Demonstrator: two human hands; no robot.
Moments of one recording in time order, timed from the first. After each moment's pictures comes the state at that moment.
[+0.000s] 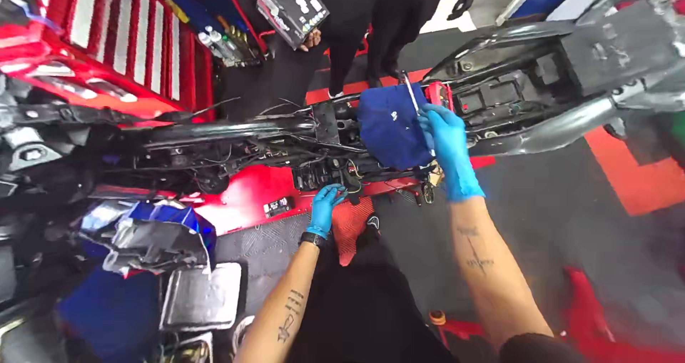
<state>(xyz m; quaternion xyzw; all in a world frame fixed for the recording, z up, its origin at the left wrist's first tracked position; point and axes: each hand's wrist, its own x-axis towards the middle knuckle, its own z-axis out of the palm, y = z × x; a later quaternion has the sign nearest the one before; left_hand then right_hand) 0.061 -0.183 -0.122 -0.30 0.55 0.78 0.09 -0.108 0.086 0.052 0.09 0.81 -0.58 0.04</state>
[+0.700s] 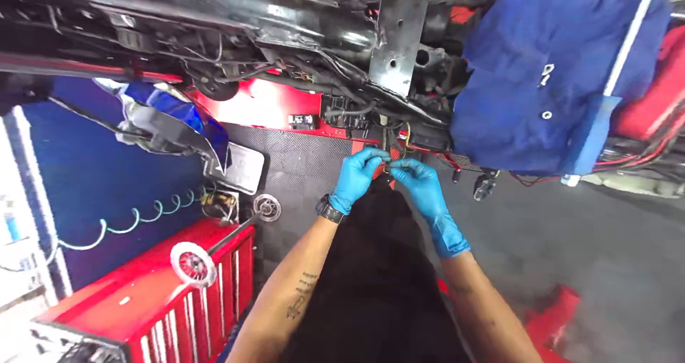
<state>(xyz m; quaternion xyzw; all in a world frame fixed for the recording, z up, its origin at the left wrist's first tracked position) 0.066 -0.165 -0.145 -0.20 0.72 0.66 0.04 0.003 0.010 -0.137 0.01 0.68 -0.63 0.38</state>
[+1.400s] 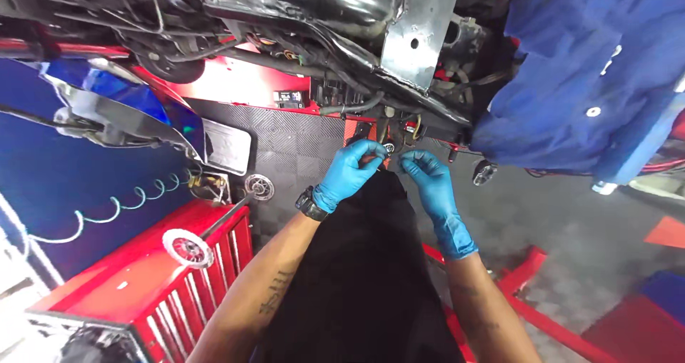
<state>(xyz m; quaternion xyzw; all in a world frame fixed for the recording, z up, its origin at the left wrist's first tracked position) 0.070 -0.191 -0.147 -0.13 0.74 0.65 0.08 0.007 0.015 -0.141 0.07 0.67 -0.64 0.37</state>
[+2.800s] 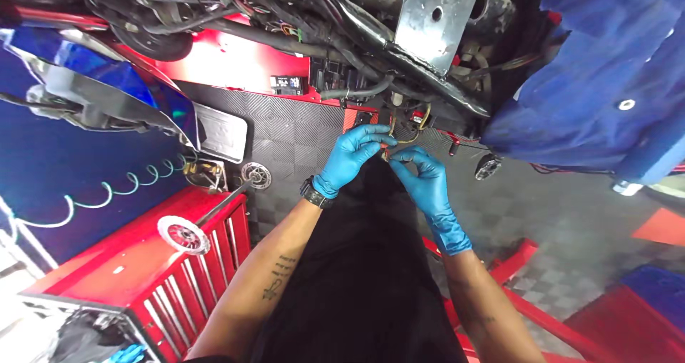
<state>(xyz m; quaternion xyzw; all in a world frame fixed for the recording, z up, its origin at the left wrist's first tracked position) 0.073 -0.190 -0.159 -0.20 0.58 0.78 0.11 0.020 0.005 -0.149 -0.11 0.74 -0.61 0.27</state>
